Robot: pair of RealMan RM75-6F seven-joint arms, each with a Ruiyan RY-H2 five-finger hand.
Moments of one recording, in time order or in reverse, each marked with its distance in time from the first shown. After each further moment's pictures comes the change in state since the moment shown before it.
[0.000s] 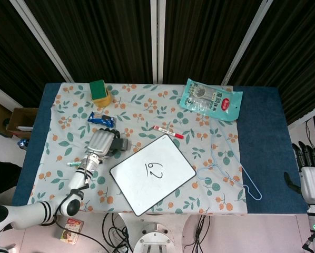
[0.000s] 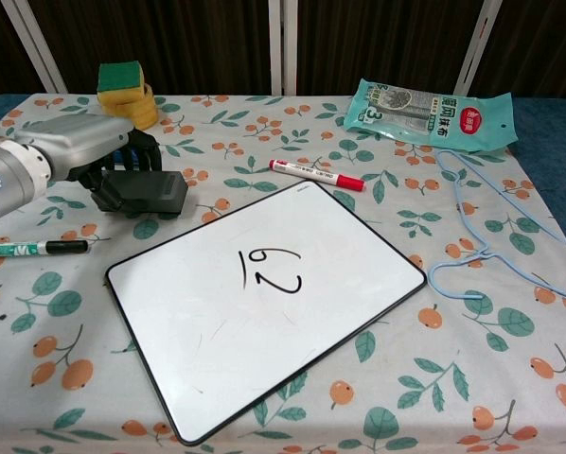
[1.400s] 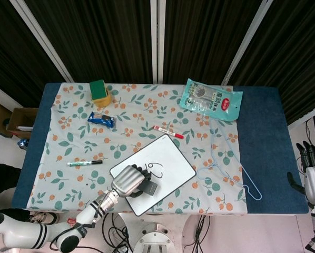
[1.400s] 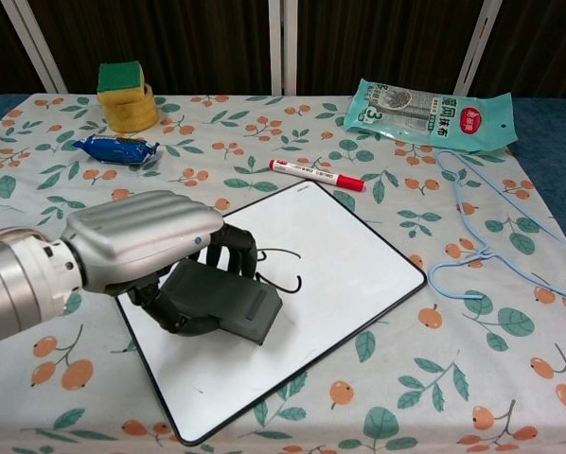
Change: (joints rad) left arm 0.040 0.020 0.190 -0.403 0.243 0.031 0.137; right arm -0.007 0.005 0.004 0.023 -0.006 0.018 0.043
